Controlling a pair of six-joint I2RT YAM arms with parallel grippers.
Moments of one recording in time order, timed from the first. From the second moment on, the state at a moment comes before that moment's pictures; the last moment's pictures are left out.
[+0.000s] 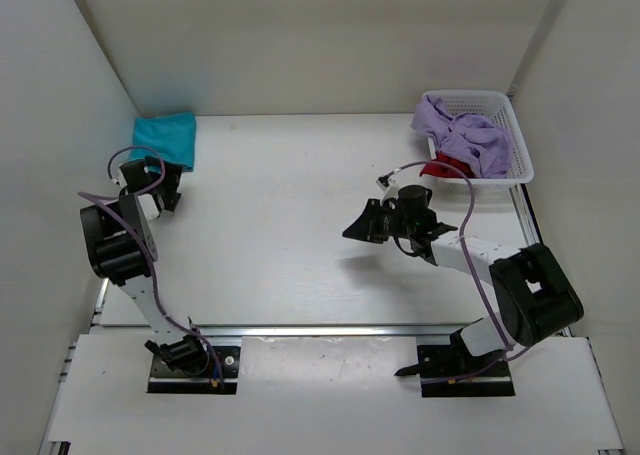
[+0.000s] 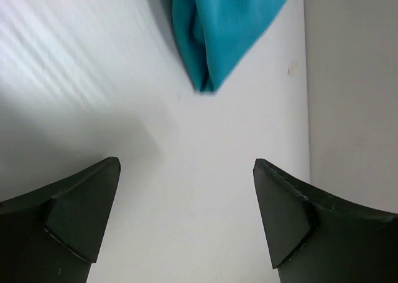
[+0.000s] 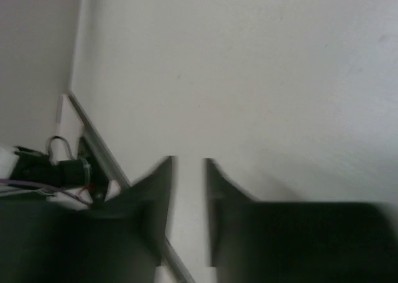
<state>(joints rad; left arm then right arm) 0.36 1.97 1.08 0.30 0.22 -1.02 0.43 1.46 0.62 0.32 -0.59 0.66</state>
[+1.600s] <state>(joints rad) -0.66 1.45 0.56 0.43 0.22 -0.73 -0.11 2.09 1.88 -0.52 0.00 0.23</state>
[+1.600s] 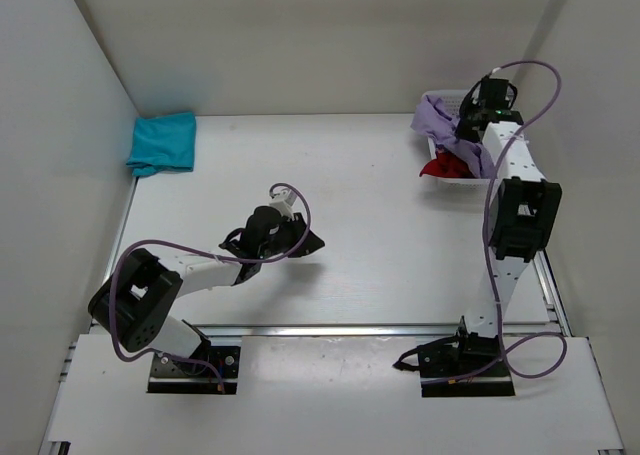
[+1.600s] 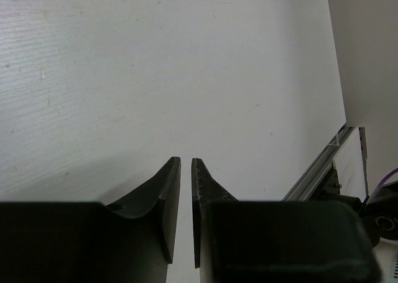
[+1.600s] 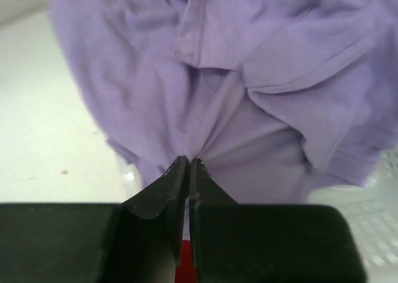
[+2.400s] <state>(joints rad) -0.33 1.18 0.37 0.44 0.26 -0.88 0.12 1.40 2.09 -0.01 -0.70 0.53</state>
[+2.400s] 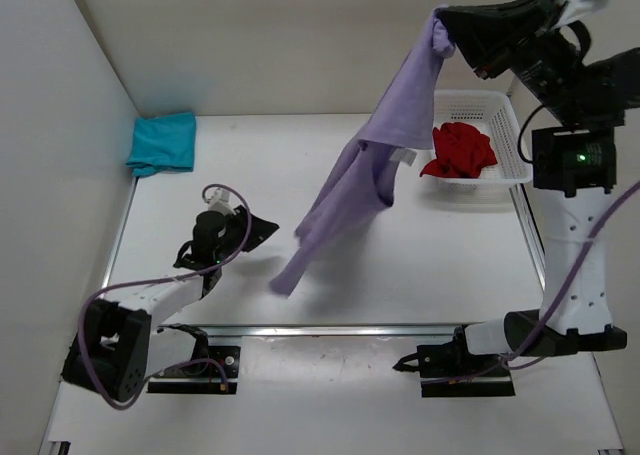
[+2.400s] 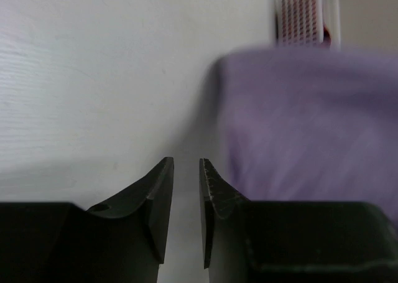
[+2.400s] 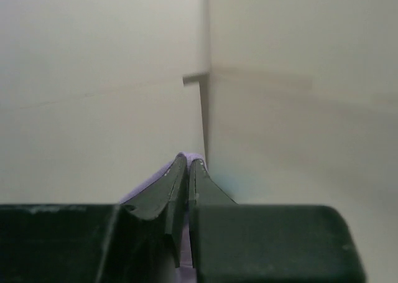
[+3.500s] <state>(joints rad) -0.32 1.14 0.28 0.28 0.17 -0.77 0.76 1.36 0.85 -0.10 -0.26 0.48</state>
